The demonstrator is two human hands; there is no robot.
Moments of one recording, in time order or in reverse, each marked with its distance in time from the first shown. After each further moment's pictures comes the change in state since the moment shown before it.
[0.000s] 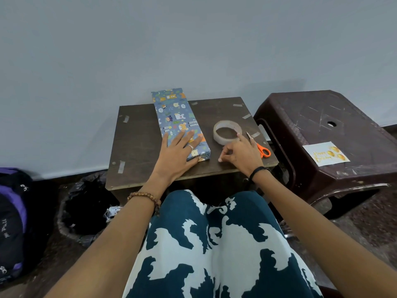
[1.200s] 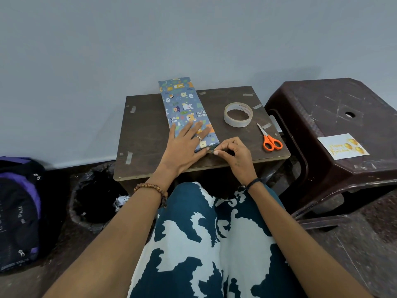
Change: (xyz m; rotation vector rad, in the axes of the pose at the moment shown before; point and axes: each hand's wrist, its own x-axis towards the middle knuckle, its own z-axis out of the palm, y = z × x) left_hand 0.000 0.000 -0.002 -0.039 0.045 0.013; right_hand -0.015 -0.015 0.053 0.766 0.238 -0.095
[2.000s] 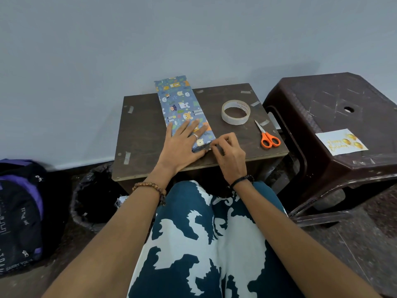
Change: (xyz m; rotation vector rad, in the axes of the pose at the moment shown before) left_hand 0.000 0.001 0.003 -0.013 0.003 -0.047; right_hand -0.005 0.004 0.021 -0.397 0.295 -0.366
